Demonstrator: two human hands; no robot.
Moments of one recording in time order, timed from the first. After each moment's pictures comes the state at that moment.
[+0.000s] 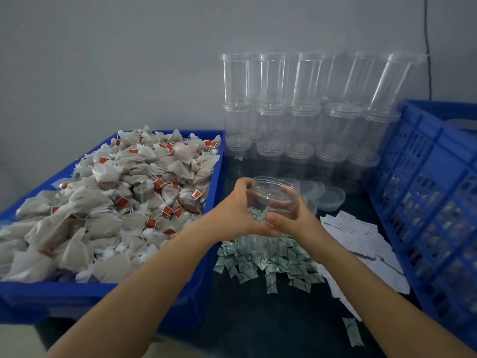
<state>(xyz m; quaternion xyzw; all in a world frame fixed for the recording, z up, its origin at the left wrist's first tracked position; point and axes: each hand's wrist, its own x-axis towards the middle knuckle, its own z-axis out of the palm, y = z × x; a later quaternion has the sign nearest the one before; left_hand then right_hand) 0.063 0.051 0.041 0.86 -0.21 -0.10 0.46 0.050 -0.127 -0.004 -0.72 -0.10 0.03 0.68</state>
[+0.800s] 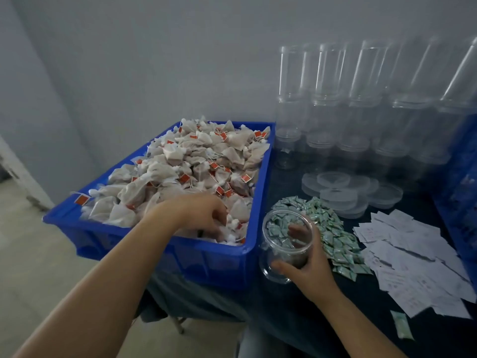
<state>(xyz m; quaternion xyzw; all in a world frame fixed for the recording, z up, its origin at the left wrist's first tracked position) 0.026 0.185 0.049 0.97 -0.13 -0.19 0.07 -0.005 -0.062 -0.101 -0.73 -0.17 -0.08 0.65</state>
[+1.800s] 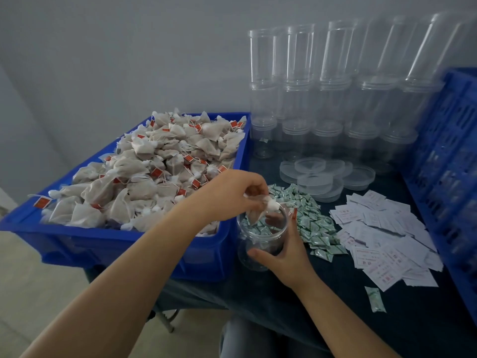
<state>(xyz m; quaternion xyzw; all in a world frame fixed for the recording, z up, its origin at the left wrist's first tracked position) 0.013 0.091 0.058 0.94 -0.27 0.00 0.23 -0.010 -0.060 -0.098 -0.74 -0.17 -0.11 0.64</state>
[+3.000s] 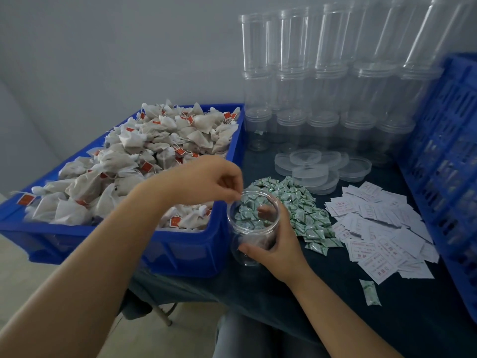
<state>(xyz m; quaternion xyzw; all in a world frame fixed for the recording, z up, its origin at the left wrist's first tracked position) 0.021 0.111 0.079 0.94 -0.27 -0.09 0.19 -0.007 -0.062 -0.102 -0.74 -0.17 -0.08 0.65</state>
